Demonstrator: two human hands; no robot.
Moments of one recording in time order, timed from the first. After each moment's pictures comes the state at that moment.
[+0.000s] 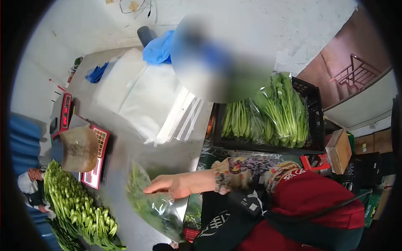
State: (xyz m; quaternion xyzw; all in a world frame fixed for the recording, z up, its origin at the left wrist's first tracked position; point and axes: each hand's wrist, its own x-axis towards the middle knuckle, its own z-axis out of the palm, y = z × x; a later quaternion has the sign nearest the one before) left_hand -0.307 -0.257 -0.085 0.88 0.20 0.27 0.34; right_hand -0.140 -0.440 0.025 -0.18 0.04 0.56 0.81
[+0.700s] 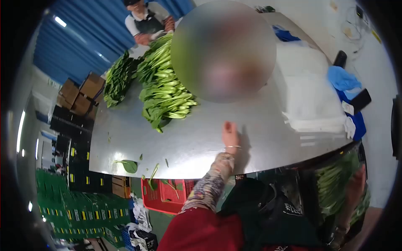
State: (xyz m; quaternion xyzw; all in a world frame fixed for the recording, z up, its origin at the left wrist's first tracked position) left_hand -0.196 -0.232 -0.122 0.62 0.43 0.35 0.55; right_hand -0.097 -0.795 -0.004 -0.42 0.00 0.08 0.90
